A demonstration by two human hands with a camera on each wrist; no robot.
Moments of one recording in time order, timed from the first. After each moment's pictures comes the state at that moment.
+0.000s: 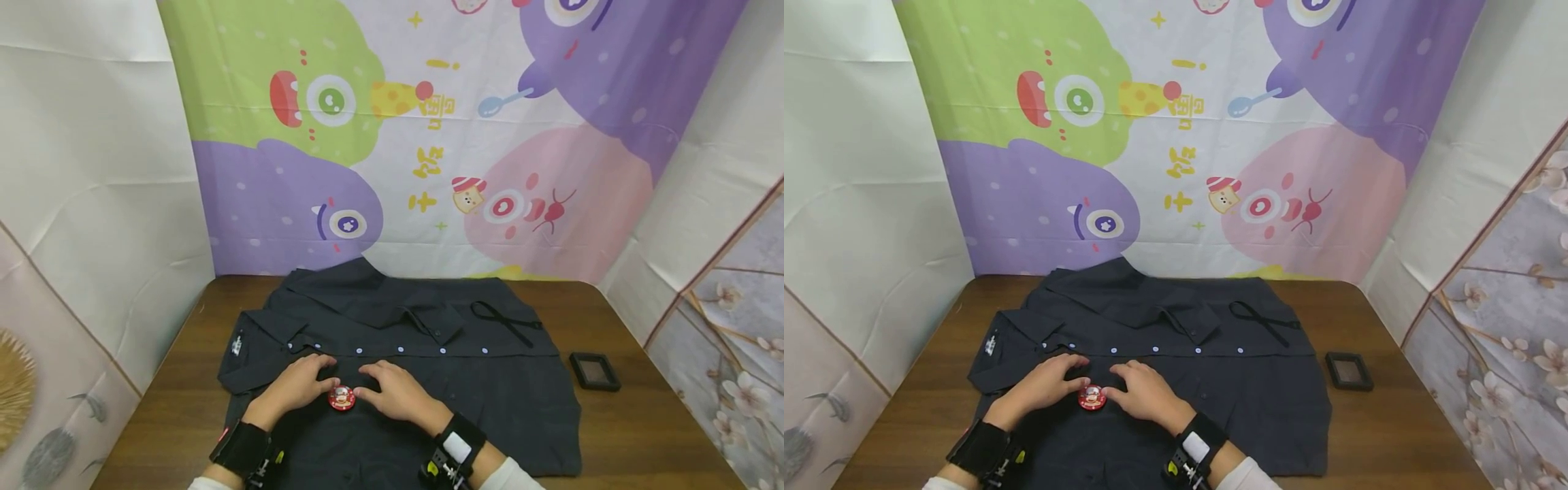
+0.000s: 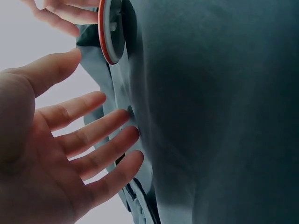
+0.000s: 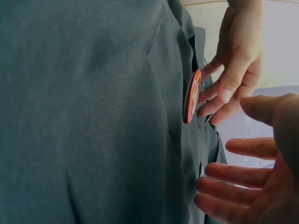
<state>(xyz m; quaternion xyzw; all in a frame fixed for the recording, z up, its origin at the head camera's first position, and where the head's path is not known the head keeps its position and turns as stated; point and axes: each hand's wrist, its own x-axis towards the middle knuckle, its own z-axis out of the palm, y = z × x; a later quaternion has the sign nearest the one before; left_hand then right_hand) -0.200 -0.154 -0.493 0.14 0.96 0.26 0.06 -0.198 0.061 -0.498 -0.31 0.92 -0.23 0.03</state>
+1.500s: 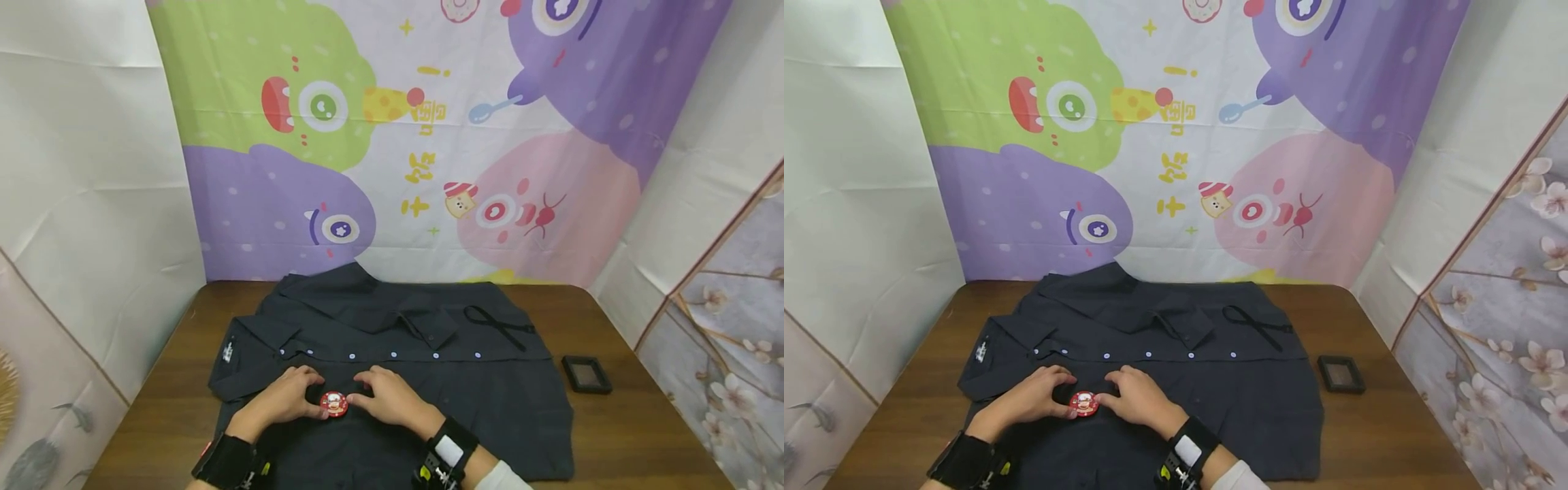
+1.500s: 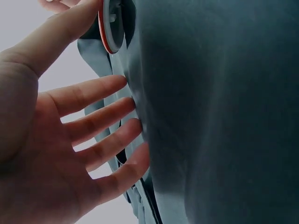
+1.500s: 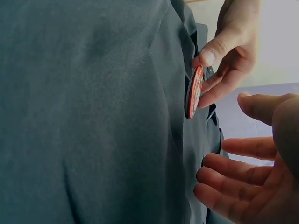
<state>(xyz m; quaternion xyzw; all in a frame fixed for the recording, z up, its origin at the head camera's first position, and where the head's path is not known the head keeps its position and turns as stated) -0.194 -0.160 -0.493 0.16 0.95 0.23 0.12 -0.203 0.062 -0.500 -0.30 0.92 -0.23 0.04</state>
